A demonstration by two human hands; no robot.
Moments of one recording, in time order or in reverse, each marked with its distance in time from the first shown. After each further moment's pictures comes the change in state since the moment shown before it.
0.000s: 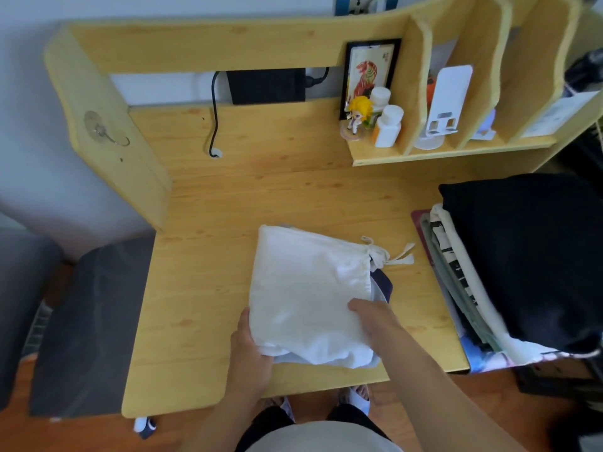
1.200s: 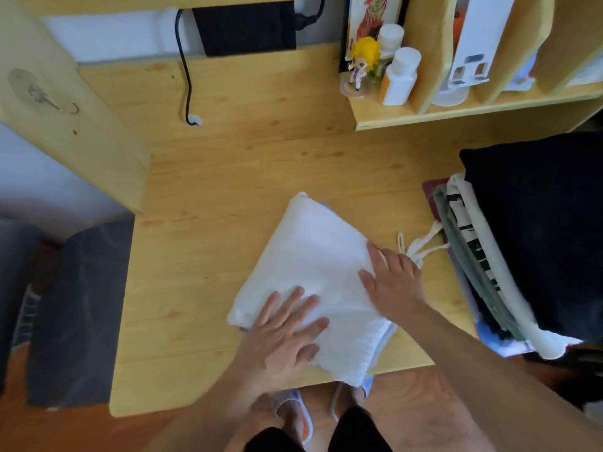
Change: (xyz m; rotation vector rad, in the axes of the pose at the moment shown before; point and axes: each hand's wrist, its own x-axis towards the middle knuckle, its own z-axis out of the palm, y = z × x) left_hand 0.010 0.034 0.017 1.080 -0.220 1.033; right_hand 0.082 0.004 -0.032 -1.309 0.244 -0.742
